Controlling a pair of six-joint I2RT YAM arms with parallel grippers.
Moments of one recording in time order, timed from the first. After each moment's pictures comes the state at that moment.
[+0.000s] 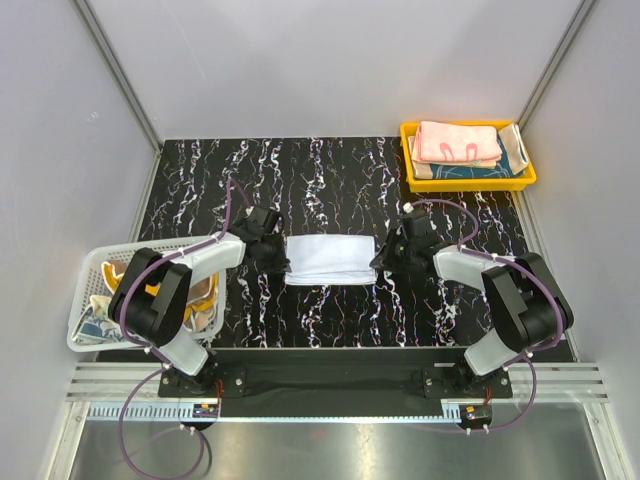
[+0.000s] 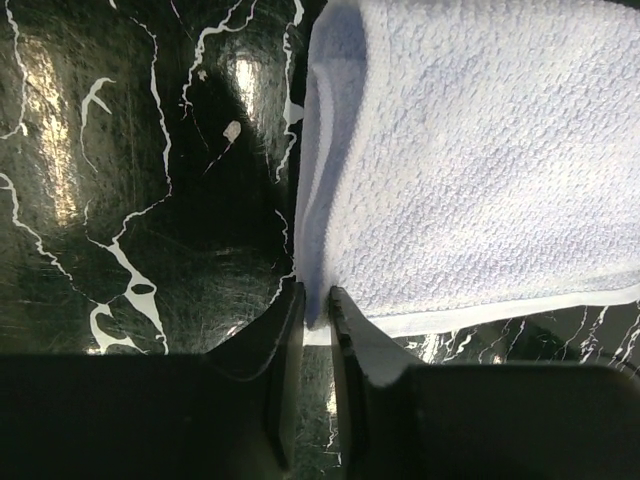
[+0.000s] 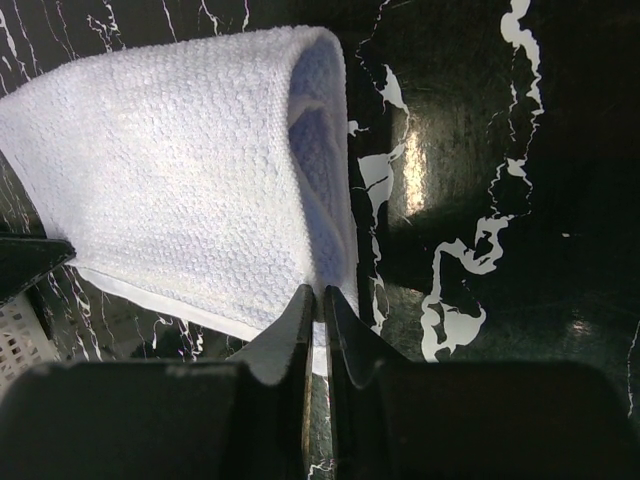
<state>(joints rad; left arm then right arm) -0.46 1.60 0.89 -0.37 0.09 -0.69 0.40 1.57 0.71 0.01 -0.24 0.71</state>
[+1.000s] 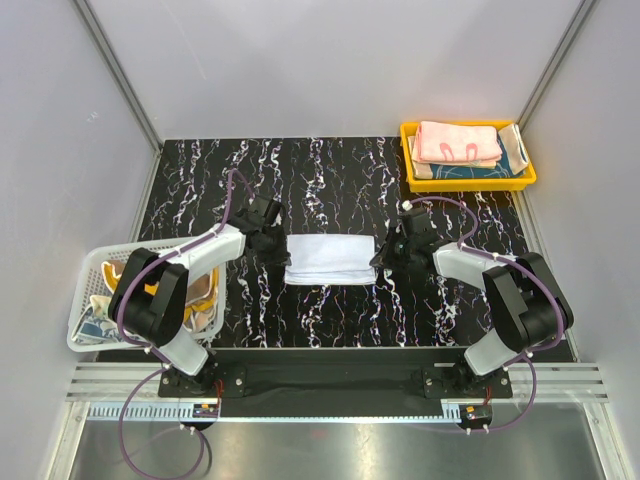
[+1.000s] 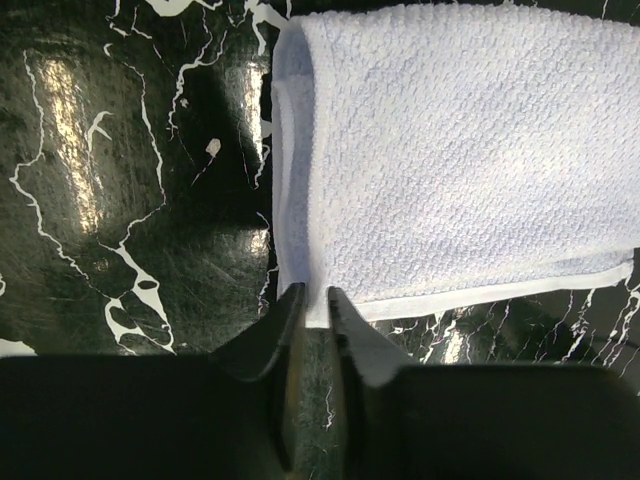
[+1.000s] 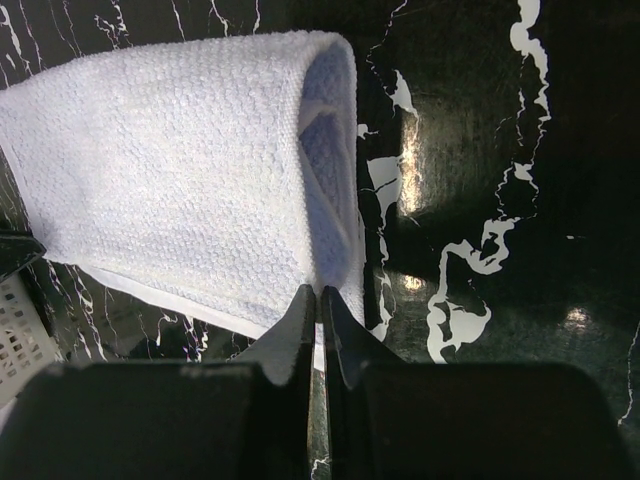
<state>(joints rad) -0.46 1.60 0.99 -0.47 0.09 -0.62 0.40 1.57 0.74 -0.03 -0.24 0.70</state>
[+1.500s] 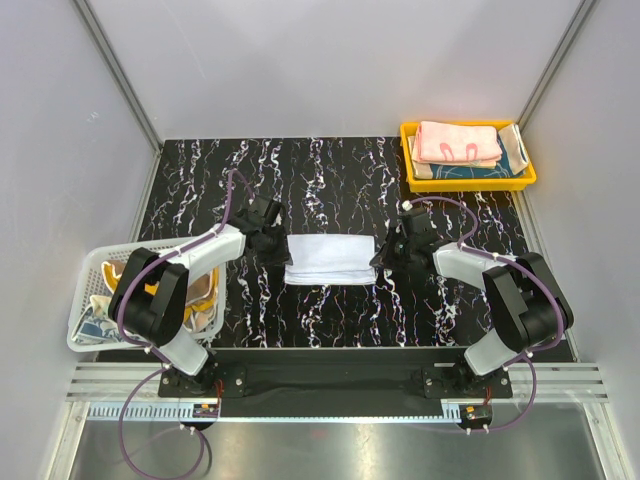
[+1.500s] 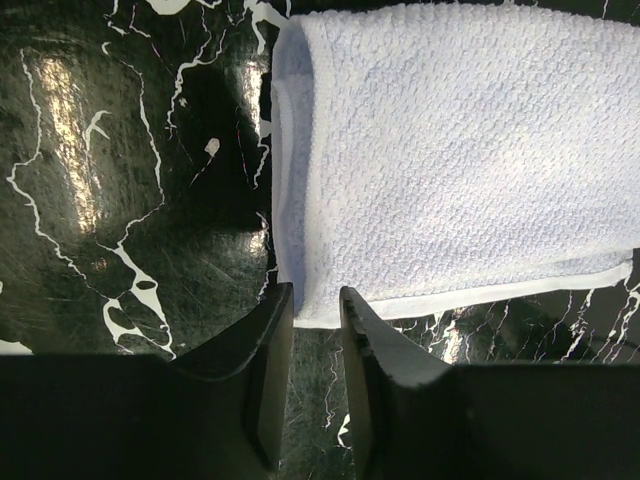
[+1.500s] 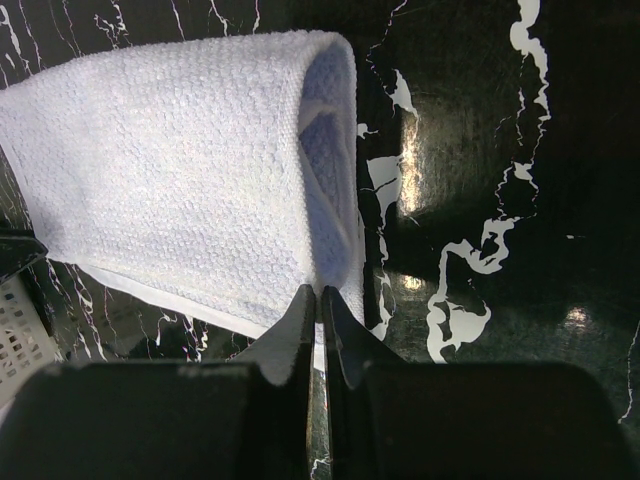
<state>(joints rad) -0.46 1.61 0.99 -0.47 0.10 -0.63 0.40 1.57 0.74 -0.03 -0.24 0.70</state>
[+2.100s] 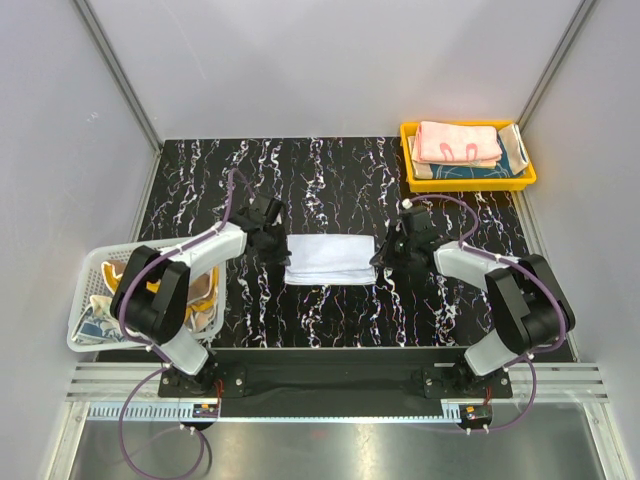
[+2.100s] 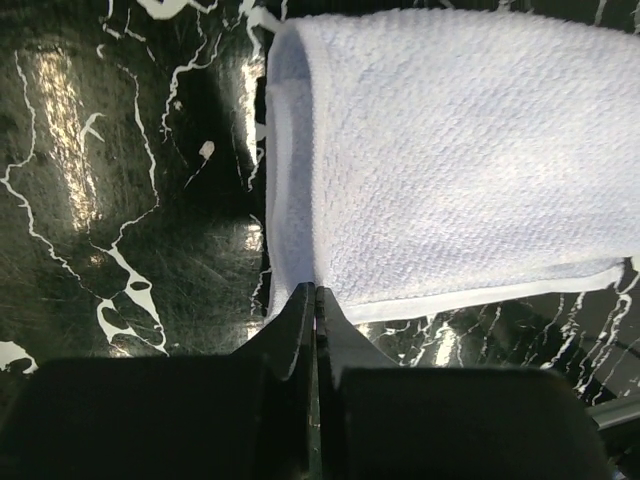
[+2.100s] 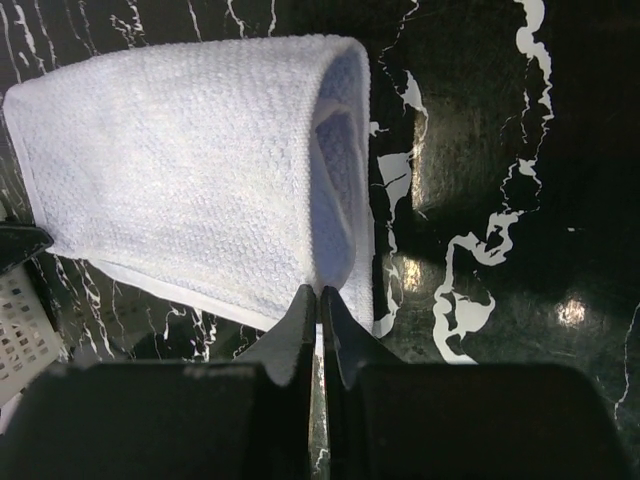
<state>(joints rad) -0.46 1.62 1.00 -0.49 0.10 -0.64 0.40 1.56 0.76 -0.06 -0.24 0.69</state>
